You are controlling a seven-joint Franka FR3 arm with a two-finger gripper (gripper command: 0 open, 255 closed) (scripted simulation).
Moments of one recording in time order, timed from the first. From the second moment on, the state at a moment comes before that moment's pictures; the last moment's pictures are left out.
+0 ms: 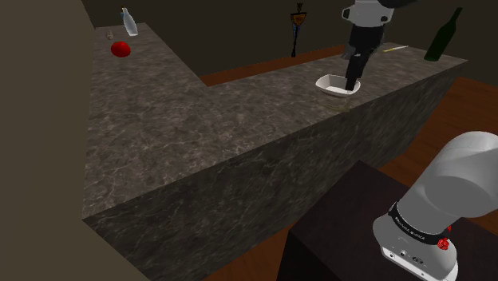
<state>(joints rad) -0.02 -0.70 -0.09 -2.36 -0.13 1.62 -0.32</state>
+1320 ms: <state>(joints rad) -0.05 -0.06 -0.46 -2.15 -0.03 2.02 -0.86</state>
